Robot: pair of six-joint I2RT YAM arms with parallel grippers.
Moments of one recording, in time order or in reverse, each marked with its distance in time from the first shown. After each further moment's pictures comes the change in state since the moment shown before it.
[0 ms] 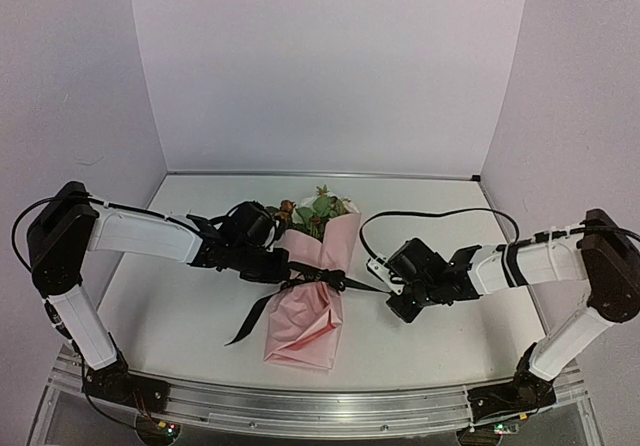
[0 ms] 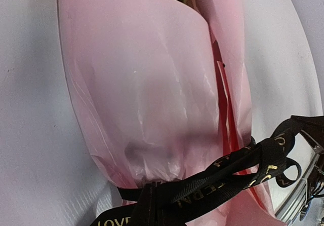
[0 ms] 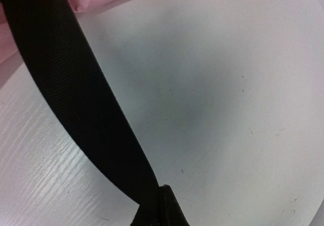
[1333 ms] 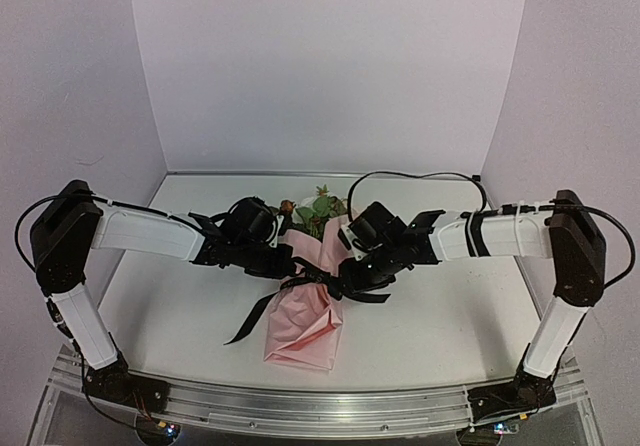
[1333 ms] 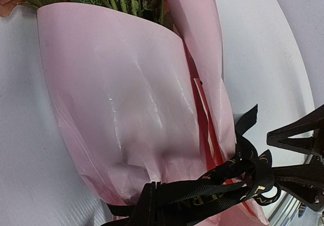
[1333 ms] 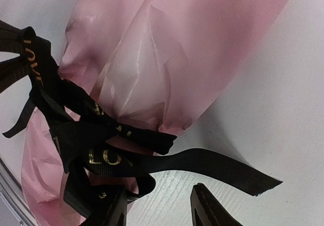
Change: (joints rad) left arm 0.008 0.021 0.018 0.059 0.047 0.049; right arm 0.025 0.226 0.422 -0.156 -0.305 0.538
